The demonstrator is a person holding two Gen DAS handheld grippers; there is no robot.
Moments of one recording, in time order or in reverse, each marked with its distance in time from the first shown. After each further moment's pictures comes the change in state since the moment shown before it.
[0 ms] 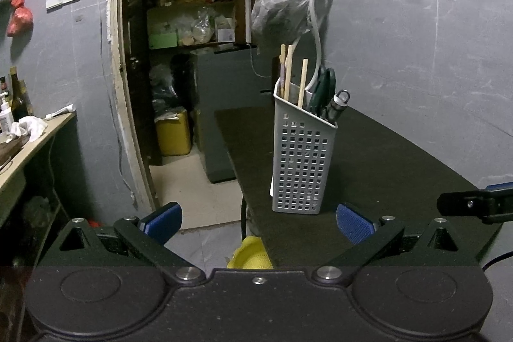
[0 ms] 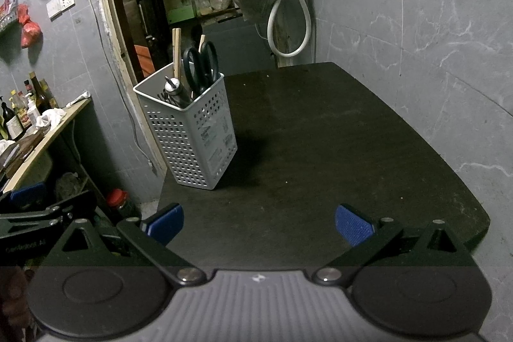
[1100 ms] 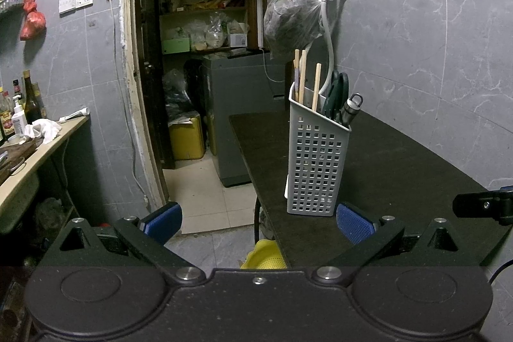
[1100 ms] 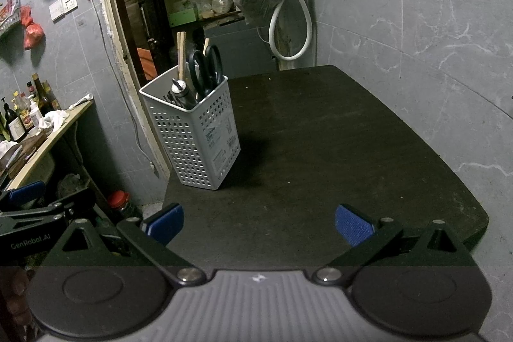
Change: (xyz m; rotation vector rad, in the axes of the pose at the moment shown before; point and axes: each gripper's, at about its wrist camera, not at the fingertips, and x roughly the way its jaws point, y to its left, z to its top) left arm -0.005 0.007 0.000 -0.003 -0.019 0.053; right arm -0.003 0.006 0.002 -0.001 -0.011 0.003
